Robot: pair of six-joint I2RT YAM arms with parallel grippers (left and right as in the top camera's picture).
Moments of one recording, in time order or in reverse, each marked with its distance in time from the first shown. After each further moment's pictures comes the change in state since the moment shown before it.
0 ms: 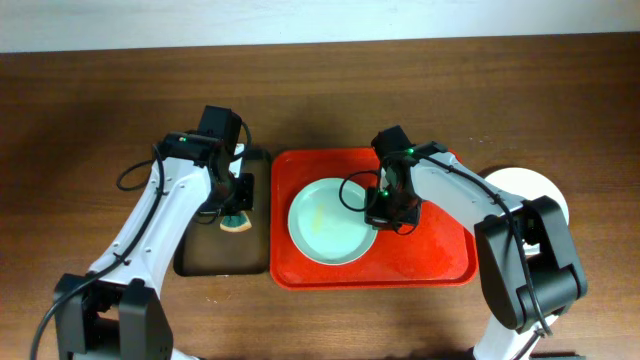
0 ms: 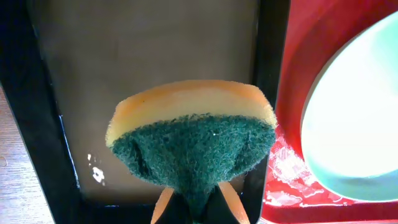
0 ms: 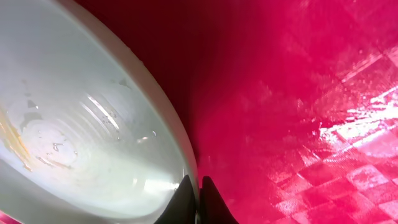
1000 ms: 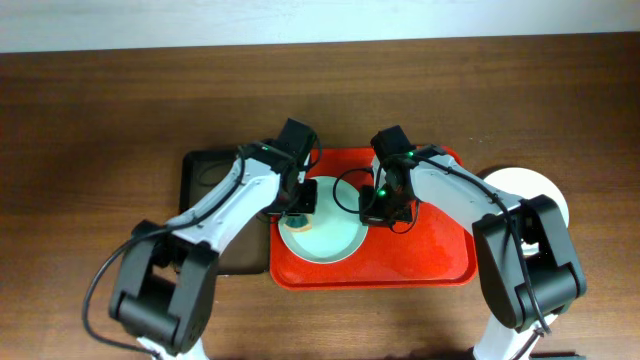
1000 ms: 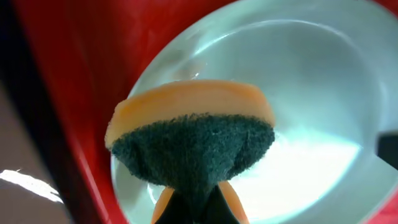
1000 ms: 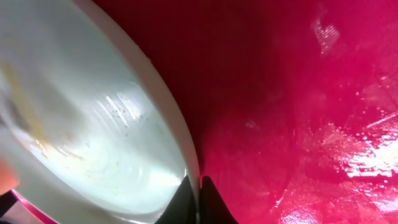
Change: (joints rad) left arm -0.266 0.212 0.000 0.262 0.082 -0.164; right arm 0.000 0.005 -0.024 0.111 -0.090 -0.079
